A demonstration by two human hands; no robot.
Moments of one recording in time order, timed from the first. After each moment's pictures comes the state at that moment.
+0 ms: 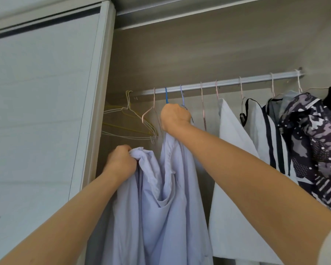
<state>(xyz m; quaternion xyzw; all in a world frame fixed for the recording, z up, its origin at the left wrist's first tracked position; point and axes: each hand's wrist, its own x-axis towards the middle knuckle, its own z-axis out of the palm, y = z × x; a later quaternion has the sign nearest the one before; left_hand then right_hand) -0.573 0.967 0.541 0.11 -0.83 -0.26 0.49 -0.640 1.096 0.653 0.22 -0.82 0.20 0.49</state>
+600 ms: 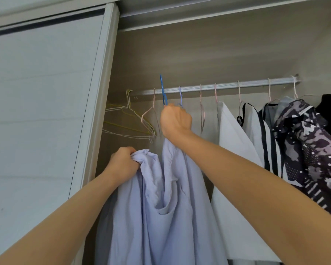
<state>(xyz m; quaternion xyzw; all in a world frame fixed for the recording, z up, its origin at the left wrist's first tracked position) -0.569 0.972 0.530 0.03 -0.84 -0.26 0.48 -0.633 1.105 0.634 0.24 -0.76 0.22 0.57</state>
